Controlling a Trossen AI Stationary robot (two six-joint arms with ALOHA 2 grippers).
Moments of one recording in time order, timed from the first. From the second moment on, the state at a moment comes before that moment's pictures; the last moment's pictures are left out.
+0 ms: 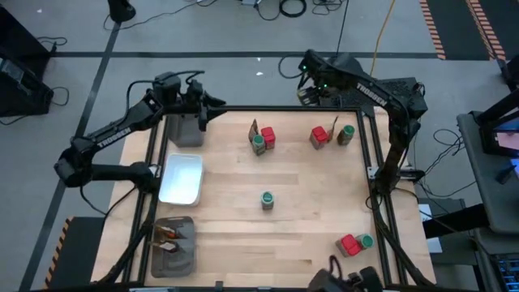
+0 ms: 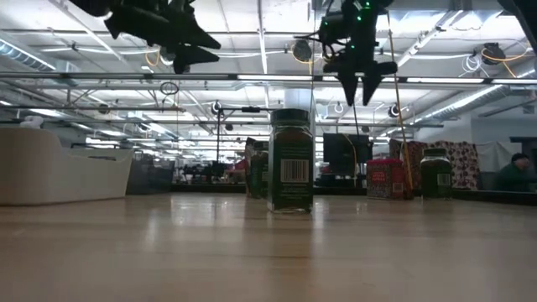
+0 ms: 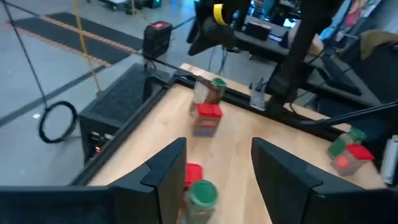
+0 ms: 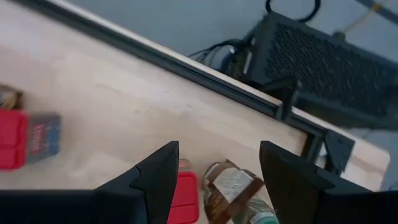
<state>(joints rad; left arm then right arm) 0.78 1.11 0.94 -0.12 0.59 -0.07 -0.71 1.81 1.91 -1.40 0.28 0.44</state>
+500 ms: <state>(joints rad) 0.91 1.12 0.94 -0.12 0.71 -0.07 -0.86 1.74 1.72 -1.36 0.31 0.57</state>
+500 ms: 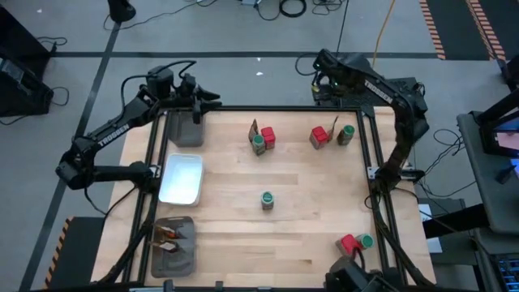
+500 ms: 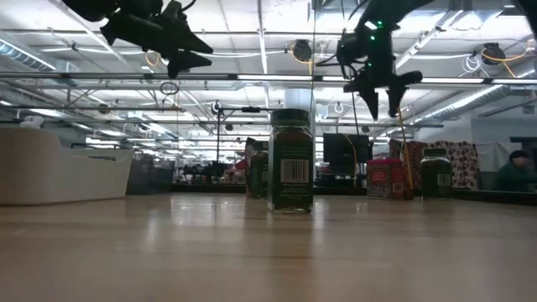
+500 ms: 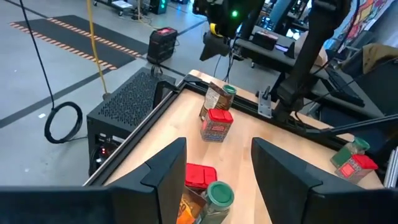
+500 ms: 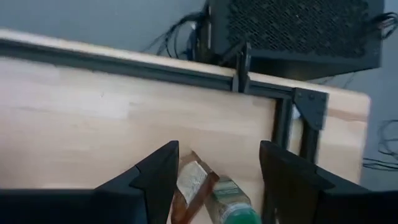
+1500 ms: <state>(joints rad) 0.91 1.23 0.94 -0.01 0.78 -0.20 -0.87 1.47 1.34 -1.07 0.26 0.85</state>
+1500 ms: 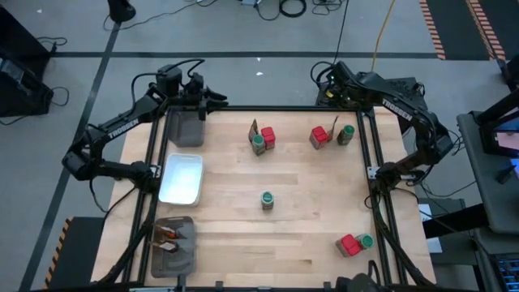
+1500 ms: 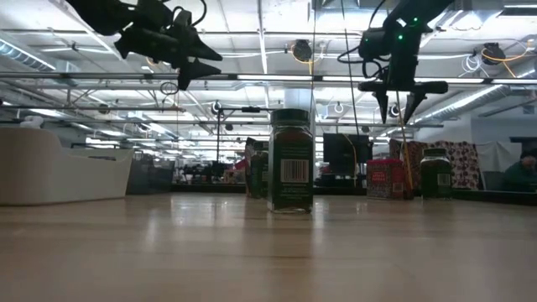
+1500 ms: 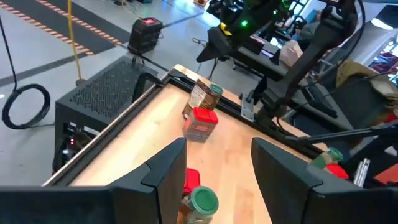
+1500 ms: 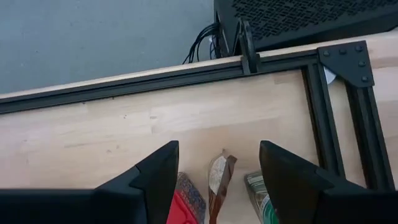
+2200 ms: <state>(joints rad) 0.91 1.23 0.94 -0.01 0.78 -0.18 -0.86 1.54 1.31 -1.11 0.26 0.88</state>
